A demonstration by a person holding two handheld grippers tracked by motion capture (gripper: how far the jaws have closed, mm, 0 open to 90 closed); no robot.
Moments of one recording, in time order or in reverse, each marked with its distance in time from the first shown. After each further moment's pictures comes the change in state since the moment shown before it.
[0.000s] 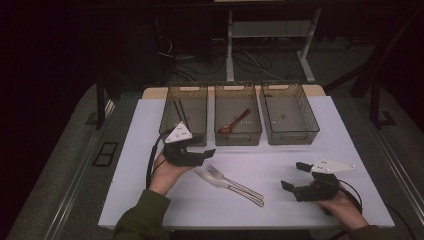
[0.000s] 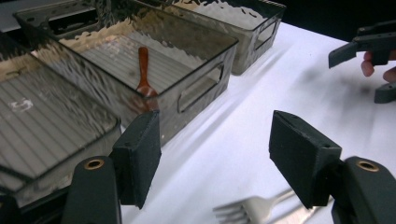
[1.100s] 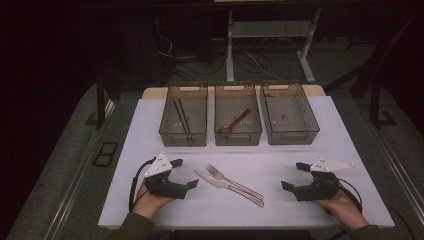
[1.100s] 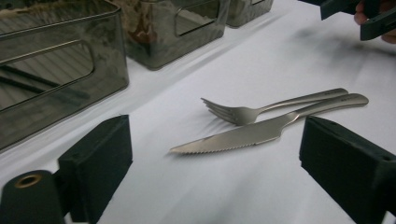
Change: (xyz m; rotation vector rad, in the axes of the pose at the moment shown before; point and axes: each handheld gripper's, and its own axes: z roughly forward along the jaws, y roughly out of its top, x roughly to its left) left arm -0.014 -0.077 -0.041 -0.006 0.027 -0.030; right arm -0.001 0.004 0.000 0.047 0.002 -0.004
